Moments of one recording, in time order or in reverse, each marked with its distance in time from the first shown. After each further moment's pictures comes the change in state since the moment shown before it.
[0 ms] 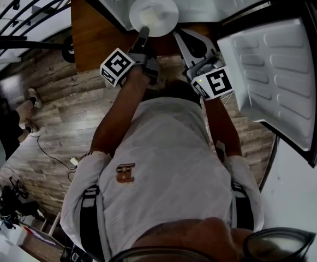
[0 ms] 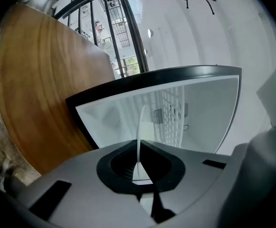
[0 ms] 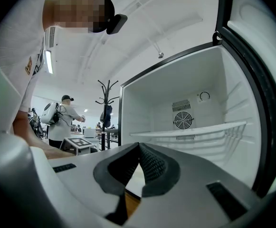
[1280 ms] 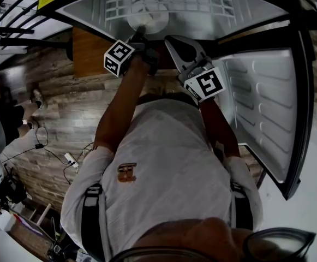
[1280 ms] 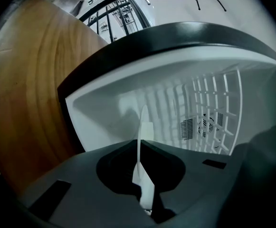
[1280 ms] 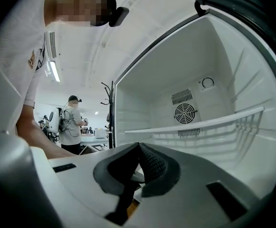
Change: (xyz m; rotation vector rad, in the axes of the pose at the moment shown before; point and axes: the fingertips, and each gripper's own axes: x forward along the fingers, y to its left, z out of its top) left arm 0.088 0.049 0.013 -0.094 -0.170 0.220; right arm 0.016 -0.057 -0.015 0.044 0.017 0.148
